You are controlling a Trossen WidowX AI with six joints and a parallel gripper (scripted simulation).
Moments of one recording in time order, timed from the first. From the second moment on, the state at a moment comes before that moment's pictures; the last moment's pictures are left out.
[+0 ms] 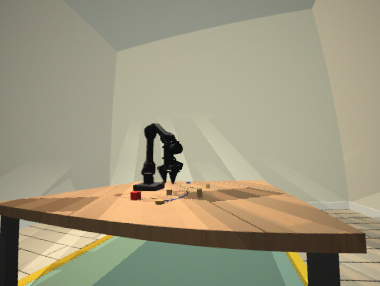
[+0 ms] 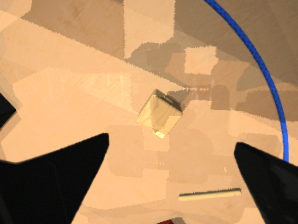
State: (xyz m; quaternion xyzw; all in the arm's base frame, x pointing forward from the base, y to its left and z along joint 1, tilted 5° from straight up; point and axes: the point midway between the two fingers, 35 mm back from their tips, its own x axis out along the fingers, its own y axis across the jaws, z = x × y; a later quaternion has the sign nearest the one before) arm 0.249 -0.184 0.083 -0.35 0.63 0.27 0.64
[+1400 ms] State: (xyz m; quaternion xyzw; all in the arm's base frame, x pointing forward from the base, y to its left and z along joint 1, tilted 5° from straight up) arm 0.248 -0.184 0.083 -0.35 0.63 0.28 0.63
